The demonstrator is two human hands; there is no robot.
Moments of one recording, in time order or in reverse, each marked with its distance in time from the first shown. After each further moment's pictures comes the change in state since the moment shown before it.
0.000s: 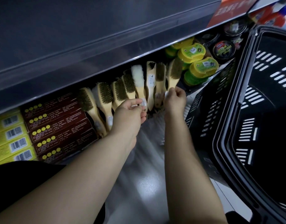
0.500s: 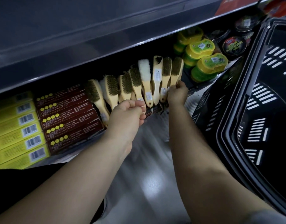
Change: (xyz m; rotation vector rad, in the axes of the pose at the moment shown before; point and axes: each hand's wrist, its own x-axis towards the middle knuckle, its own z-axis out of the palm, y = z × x) left_hand -0.037 -0.002 -0.021 0.129 0.063 0.054; right_hand 0.050 0.031 0.007 -0.500 0.032 -0.147
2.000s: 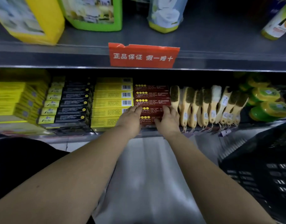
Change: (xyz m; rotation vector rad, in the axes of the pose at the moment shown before) left_hand 0.017 -0.074 -0.231 1.176 0.121 0.327; right_hand -0.271 -0.023 0.084 -0.726 -0.599 -0.679
